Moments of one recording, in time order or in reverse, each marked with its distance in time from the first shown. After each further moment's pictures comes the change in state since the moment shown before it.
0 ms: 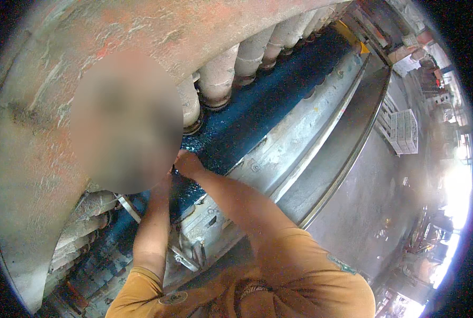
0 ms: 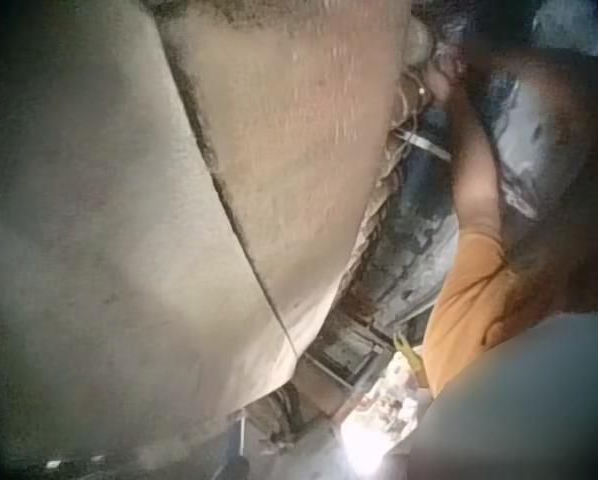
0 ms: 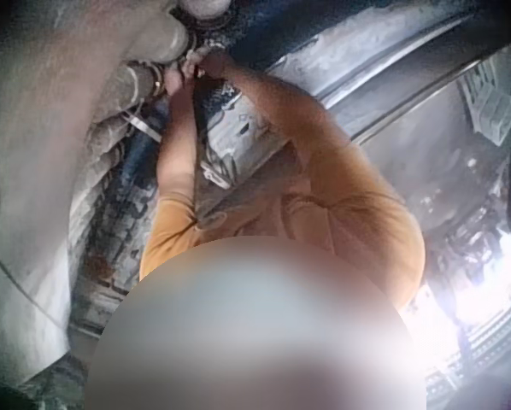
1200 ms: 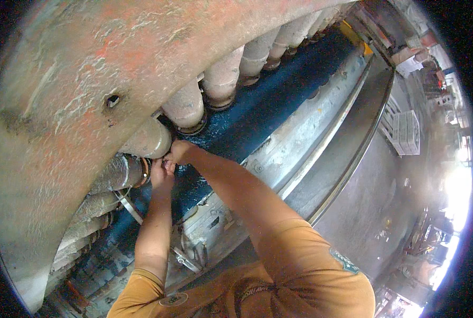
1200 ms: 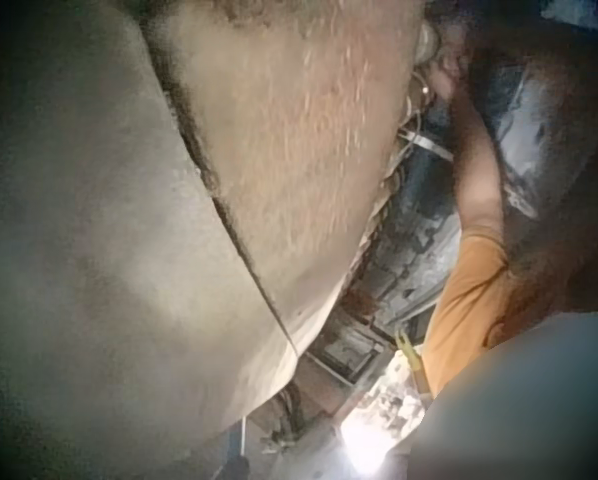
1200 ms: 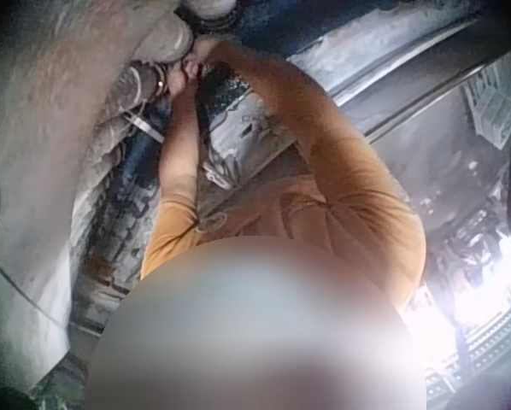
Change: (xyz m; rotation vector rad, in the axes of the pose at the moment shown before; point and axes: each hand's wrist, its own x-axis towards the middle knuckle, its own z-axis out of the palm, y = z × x) left_hand 0.002 -0.004 0.017 0.212 0.185 -0.012; right_hand 0.059 0.039 0.005 -0.464 -0.430 -0.391
